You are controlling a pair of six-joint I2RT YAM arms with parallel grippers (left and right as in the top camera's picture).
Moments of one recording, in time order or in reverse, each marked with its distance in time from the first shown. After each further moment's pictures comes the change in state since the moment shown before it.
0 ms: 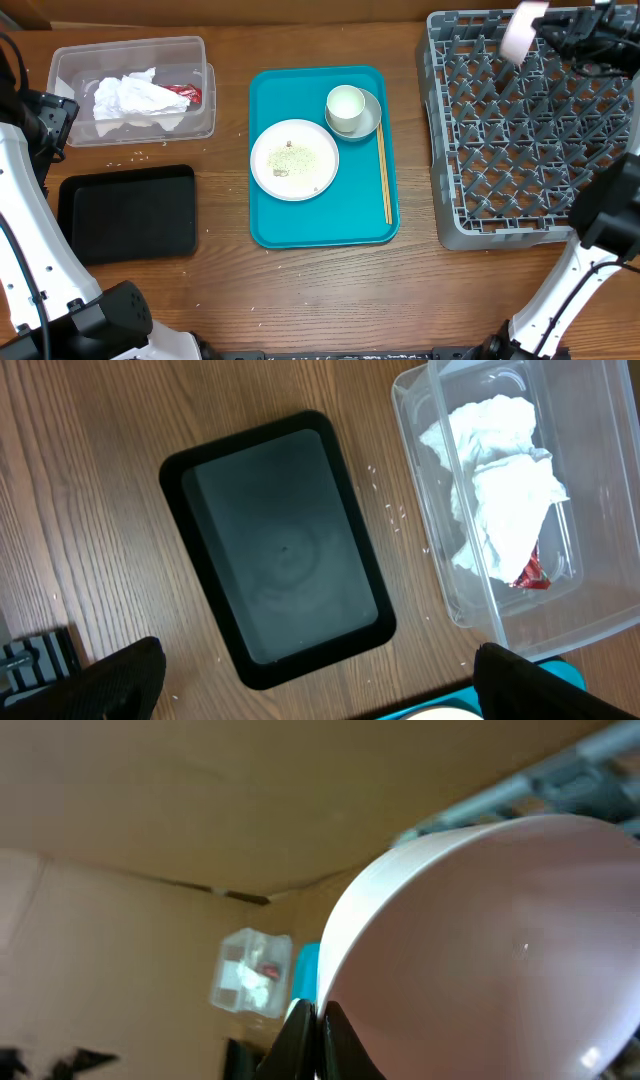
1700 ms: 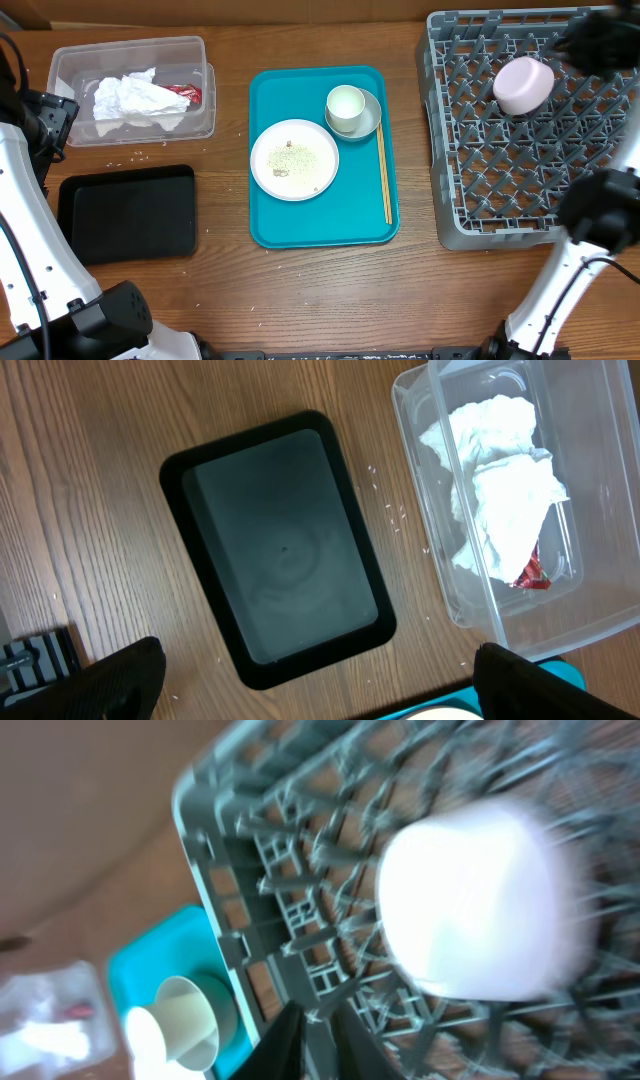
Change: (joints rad) left arm 0.000 0.000 0.000 0.000 0.000 0.000; right arm 0.132 0.006 0.353 -0.608 0.743 0.000
